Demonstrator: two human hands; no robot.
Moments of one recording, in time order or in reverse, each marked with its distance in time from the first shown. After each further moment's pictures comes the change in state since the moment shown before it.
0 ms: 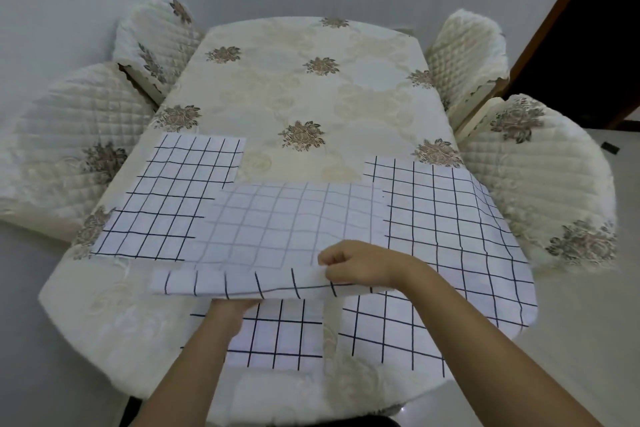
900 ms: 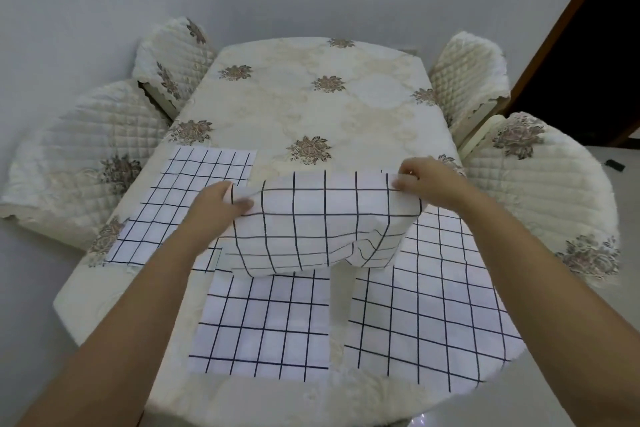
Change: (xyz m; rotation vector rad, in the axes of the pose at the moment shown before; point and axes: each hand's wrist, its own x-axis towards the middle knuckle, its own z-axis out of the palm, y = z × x) left_hand -0.014 0.141 0.004 0.739 -0.089 0.732; right_hand -0.011 0.012 -0.122 -0.287 0.626 0.145
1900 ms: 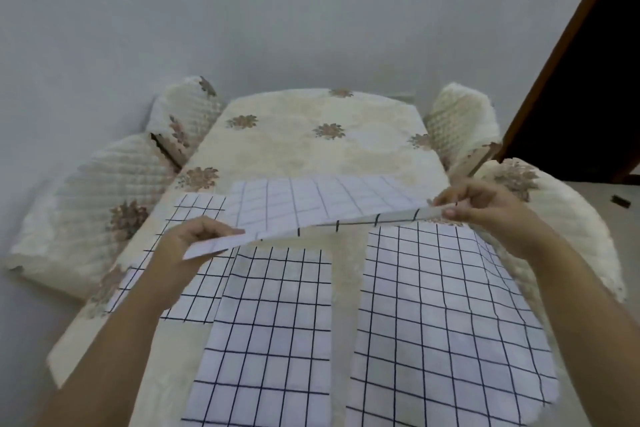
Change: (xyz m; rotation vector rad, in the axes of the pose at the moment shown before) left_hand -0.026 0.022 -0.038 -0.345 -0.055 0.313; right_hand -0.043 0.019 -0.064 0.723 0.050 -0.278
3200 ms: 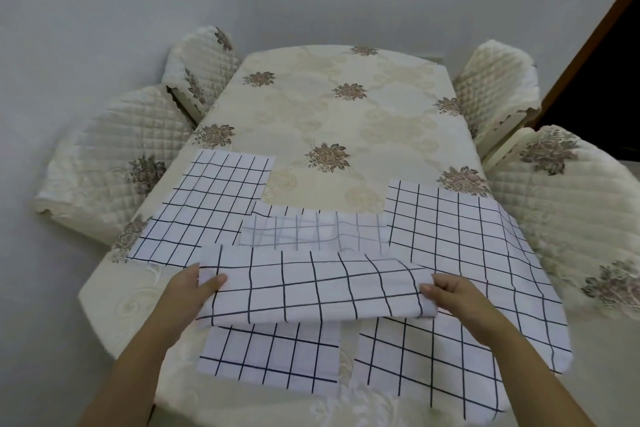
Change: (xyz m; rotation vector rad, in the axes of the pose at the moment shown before) left_hand -0.079 -0.102 -0.006 0.127 0.175 -0.535; right_hand -0.076 0.141 0.081 0.103 -0.076 0.450
